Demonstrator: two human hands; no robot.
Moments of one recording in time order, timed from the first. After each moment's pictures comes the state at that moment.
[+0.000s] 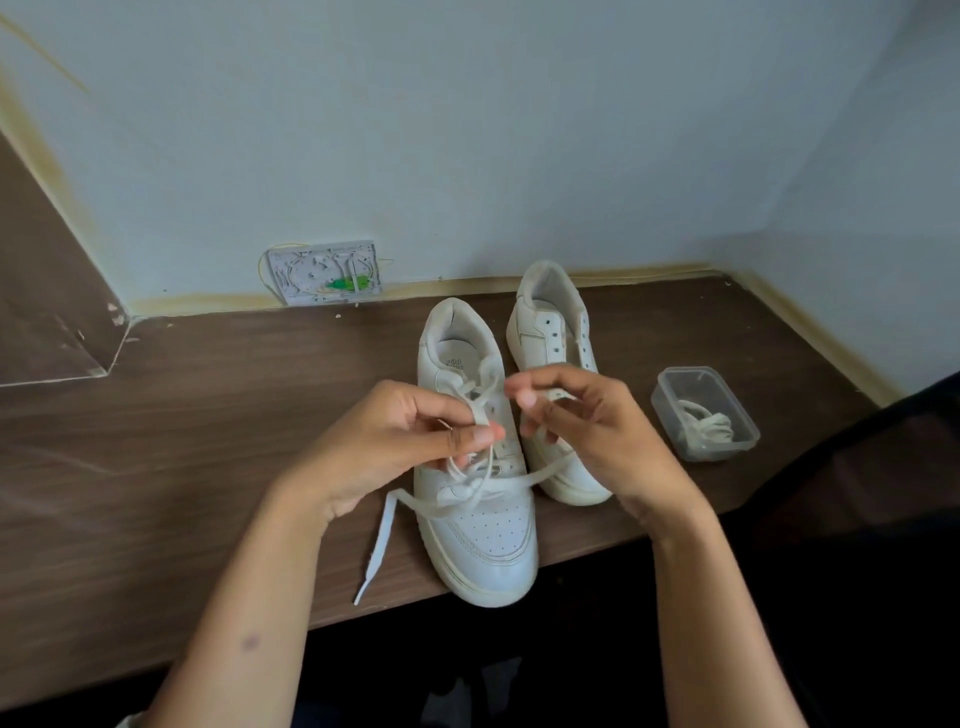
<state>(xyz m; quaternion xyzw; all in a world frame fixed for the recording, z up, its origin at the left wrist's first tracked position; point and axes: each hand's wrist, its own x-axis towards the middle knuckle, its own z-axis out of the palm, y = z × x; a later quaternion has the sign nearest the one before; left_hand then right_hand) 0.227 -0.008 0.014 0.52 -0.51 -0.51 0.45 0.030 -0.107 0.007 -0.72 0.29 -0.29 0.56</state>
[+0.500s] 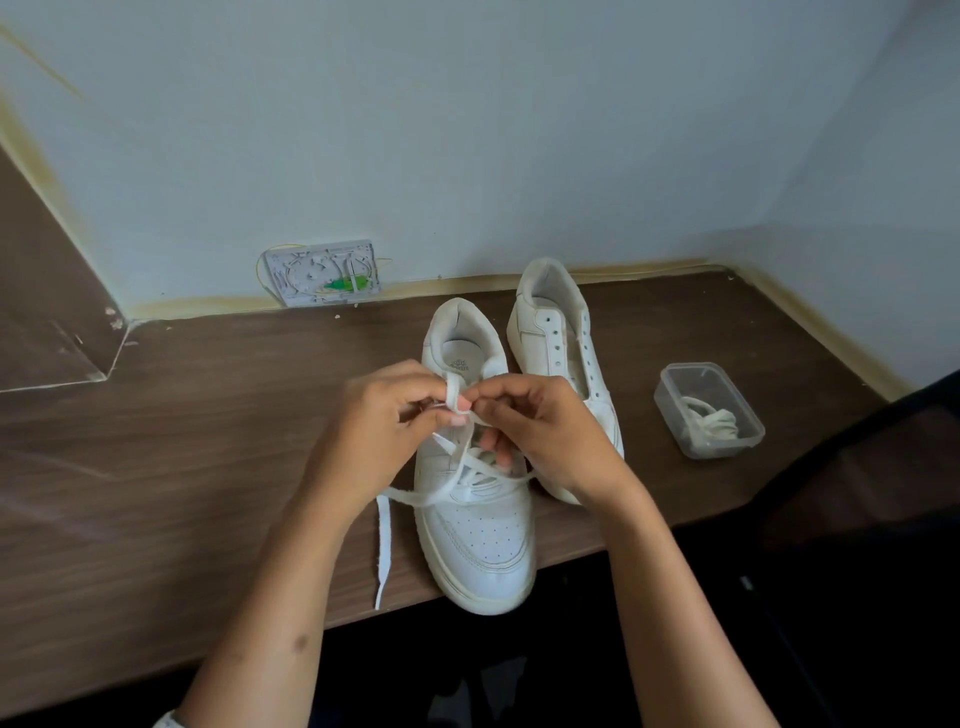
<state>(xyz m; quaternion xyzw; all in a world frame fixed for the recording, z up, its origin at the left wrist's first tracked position) 0.235 -0.023 -0.020 0.57 -0.62 -0.15 0.52 0.067 -0.102 -0.008 -0.71 0.30 -0.27 0.58</state>
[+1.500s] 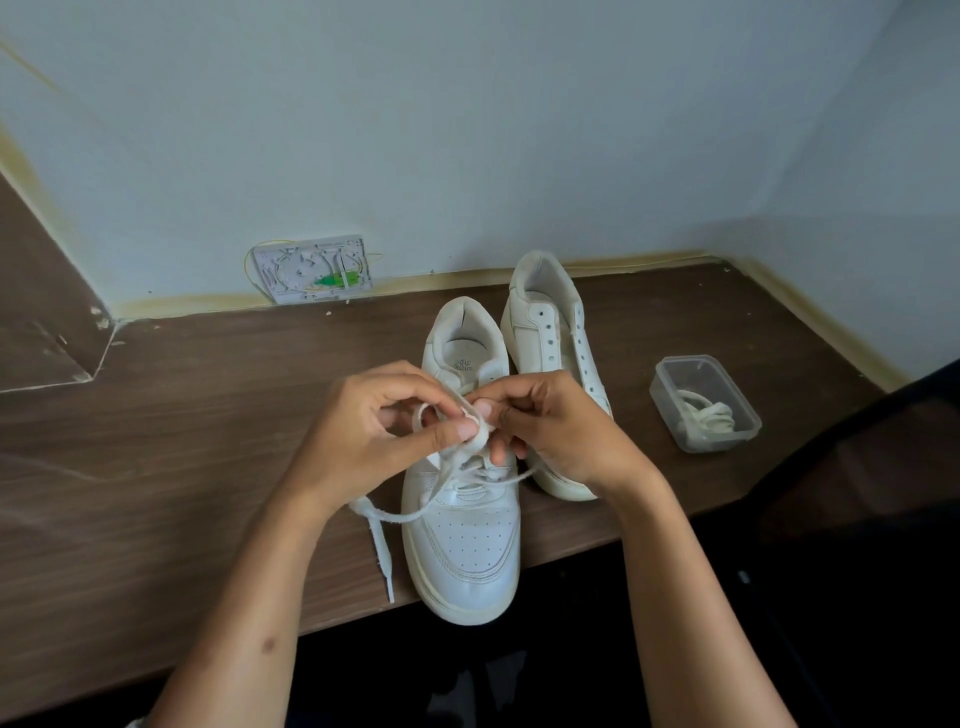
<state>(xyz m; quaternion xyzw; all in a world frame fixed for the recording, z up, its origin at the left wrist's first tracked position) 0.238 -0.018 -0.016 0.51 -0.60 -0.30 0.53 0.054 -0.115 -0.008 -0.73 0.25 -0.22 0.60</state>
